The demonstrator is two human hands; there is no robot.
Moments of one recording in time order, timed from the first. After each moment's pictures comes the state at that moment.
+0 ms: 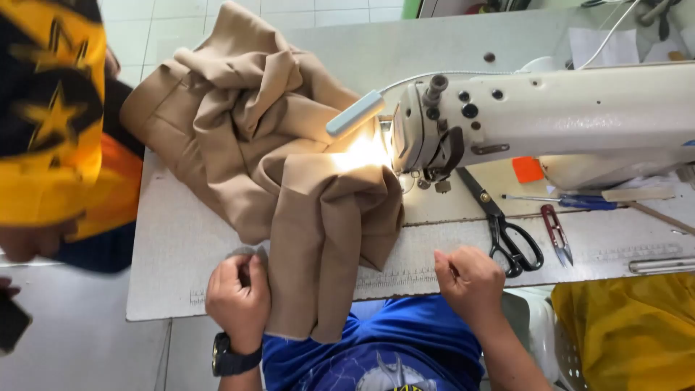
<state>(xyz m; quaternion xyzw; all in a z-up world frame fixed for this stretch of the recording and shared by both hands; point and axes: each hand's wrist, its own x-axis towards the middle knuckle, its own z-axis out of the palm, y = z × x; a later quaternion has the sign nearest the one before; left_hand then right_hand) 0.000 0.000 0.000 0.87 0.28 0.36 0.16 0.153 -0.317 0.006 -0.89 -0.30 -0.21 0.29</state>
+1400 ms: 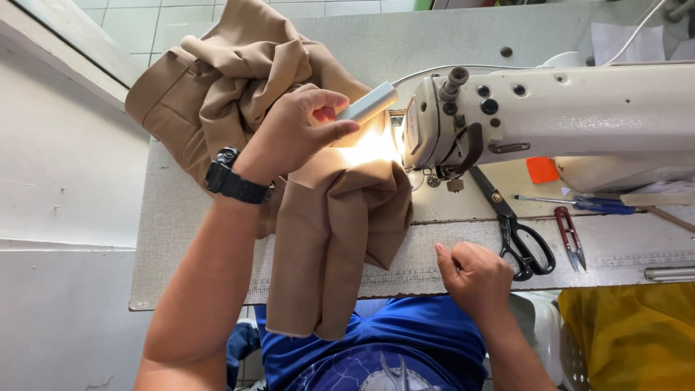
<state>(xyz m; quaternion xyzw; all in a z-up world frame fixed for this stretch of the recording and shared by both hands) 0.216 0.047 0.119 0.89 -0.05 0.14 0.44 0.163 -0.310 0.000 -0.90 -0.26 -0.21 0.28</state>
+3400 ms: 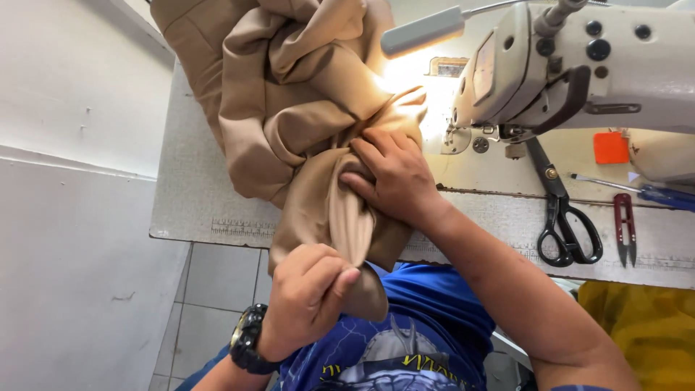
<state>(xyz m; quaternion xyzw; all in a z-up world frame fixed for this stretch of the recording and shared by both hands) -0.013 -0.063 0.076 0.87 0.01 0.29 0.39 0.203 -0.141 -0.001 -0.77 -0.54 -0.16 0.31</state>
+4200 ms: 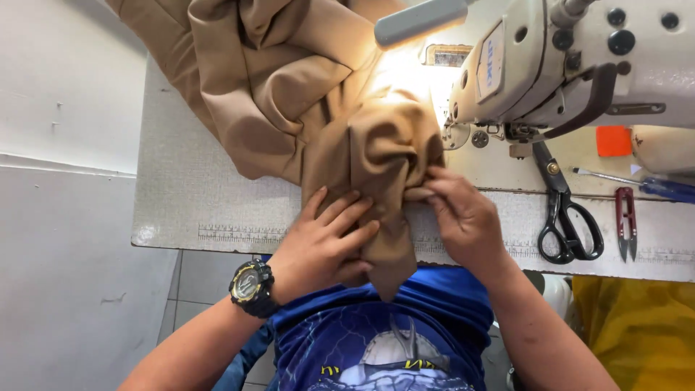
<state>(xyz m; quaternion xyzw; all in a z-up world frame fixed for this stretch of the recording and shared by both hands) 0.034 -0.024 0.014 0.95 -0.18 0.16 0.19 0.174 -0.241 0.027 -0.82 -0.34 0.03 0.47</state>
